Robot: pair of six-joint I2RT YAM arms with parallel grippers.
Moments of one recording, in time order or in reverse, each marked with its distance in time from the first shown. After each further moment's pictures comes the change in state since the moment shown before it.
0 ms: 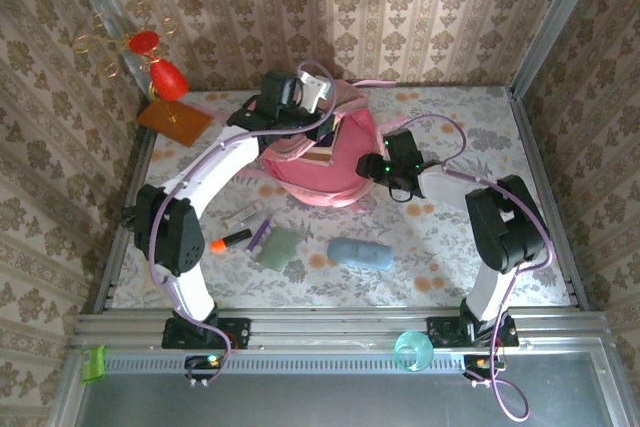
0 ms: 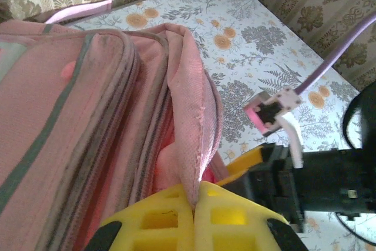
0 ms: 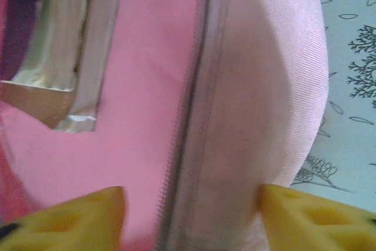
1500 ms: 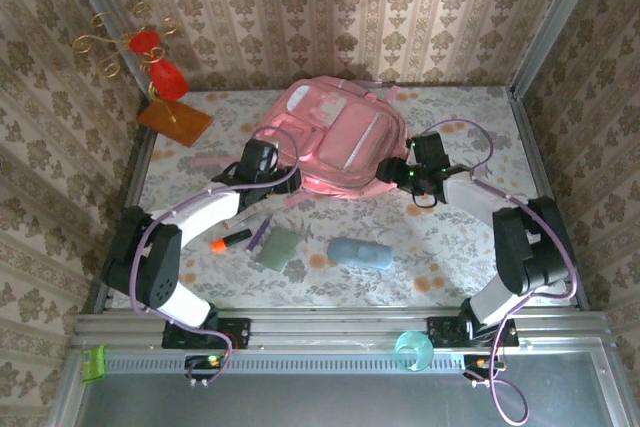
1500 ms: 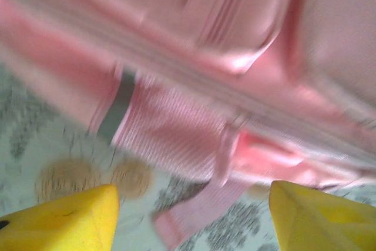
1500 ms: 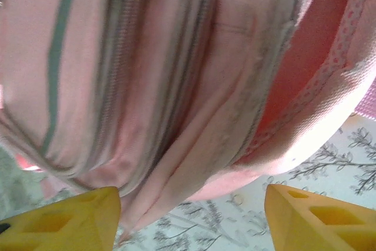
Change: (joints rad) left arm 0.079 -0.252 -0.742 0.260 -0.361 -0.331; right arm -0.109 -0.176 -0.121 -0.098 -0.089 -0.056
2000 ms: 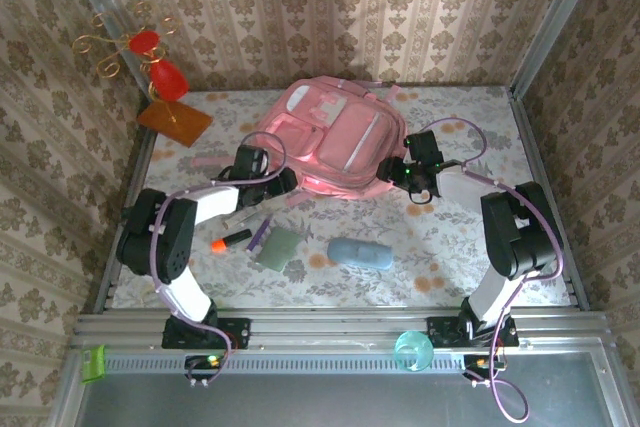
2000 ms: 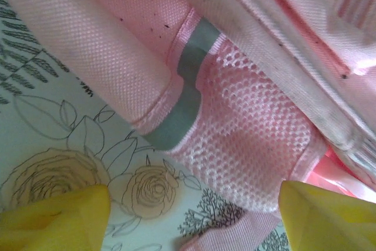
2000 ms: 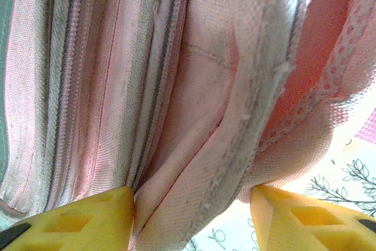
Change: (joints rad) left arm 0.113 0.172 -0.023 0.164 0.169 -0.143; right arm -0.002 0.094 0.051 0.008 0.030 -0.005
